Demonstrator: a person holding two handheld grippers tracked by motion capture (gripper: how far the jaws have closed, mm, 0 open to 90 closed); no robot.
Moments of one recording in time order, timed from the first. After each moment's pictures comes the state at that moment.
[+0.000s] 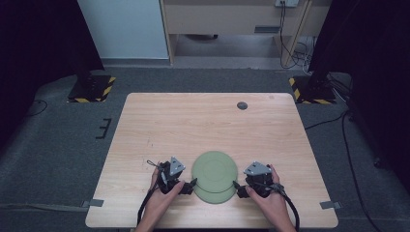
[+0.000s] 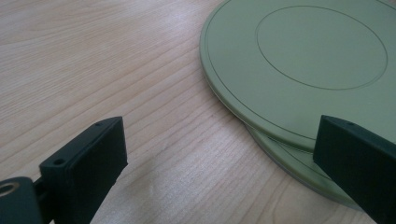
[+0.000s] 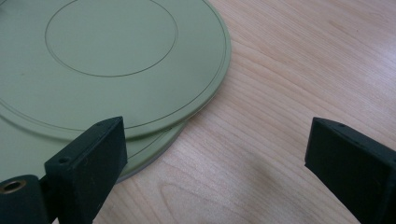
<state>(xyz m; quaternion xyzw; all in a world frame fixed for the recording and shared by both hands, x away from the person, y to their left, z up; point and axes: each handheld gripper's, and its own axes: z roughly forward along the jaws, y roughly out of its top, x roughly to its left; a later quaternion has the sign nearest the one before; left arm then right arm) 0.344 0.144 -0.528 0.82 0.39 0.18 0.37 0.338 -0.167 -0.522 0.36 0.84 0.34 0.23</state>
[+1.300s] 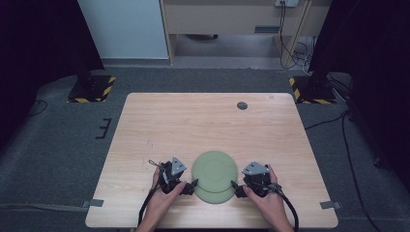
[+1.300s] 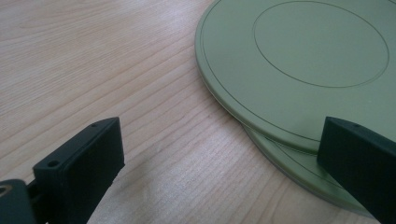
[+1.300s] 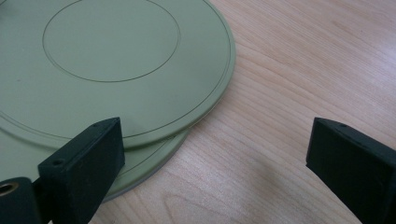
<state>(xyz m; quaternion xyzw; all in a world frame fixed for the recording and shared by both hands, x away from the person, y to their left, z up) 0.348 0.141 -0.531 0.82 0.39 0.18 0.37 0.340 -0.161 -0.526 0.37 0.83 0.34 0.23</state>
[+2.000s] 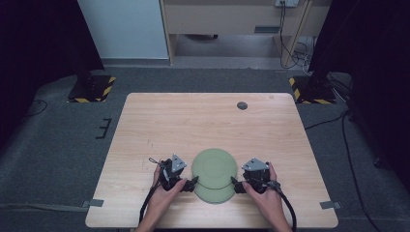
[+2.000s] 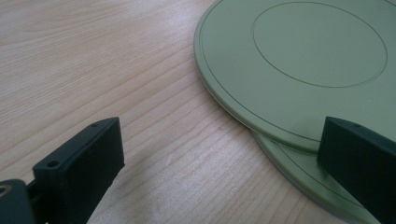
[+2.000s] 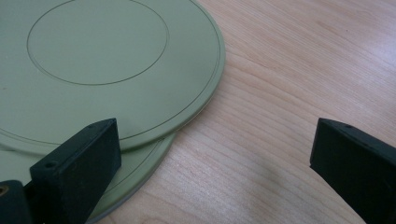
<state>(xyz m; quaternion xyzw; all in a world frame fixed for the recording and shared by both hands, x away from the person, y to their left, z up) 0.357 0.141 -0.532 0.82 0.39 0.18 0.37 0.352 -0.160 -0.527 0.39 0.82 0.34 0.24</state>
